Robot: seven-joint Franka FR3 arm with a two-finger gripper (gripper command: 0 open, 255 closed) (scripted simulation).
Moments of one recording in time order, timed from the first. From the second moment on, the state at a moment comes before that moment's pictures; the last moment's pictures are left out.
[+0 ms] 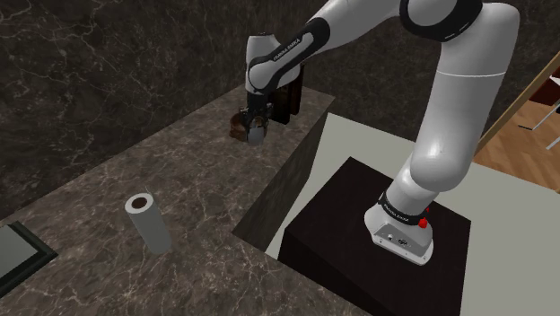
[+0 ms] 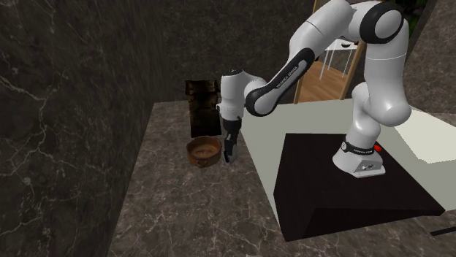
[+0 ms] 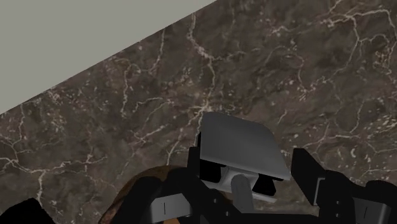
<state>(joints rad) -0.01 0.28 0.09 -2.10 0.00 2.38 0.34</state>
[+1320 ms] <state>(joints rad) -0.09 0.43 0.05 -1.67 0.00 2.10 0.22</state>
